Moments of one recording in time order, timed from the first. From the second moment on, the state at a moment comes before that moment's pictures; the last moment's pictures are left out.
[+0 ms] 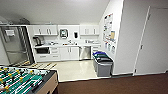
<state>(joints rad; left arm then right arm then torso) 1.49 2.69 -2.38 -0.02 -0.04 0.00 -1.53 2.61 -2.28 0.09 0.00 -0.16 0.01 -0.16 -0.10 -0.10</state>
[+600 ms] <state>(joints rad) 1.49 2.71 -2.40 -0.02 -0.04 0.00 -1.53 2.64 -2.28 0.08 0.00 -0.16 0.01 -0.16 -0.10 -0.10</state>
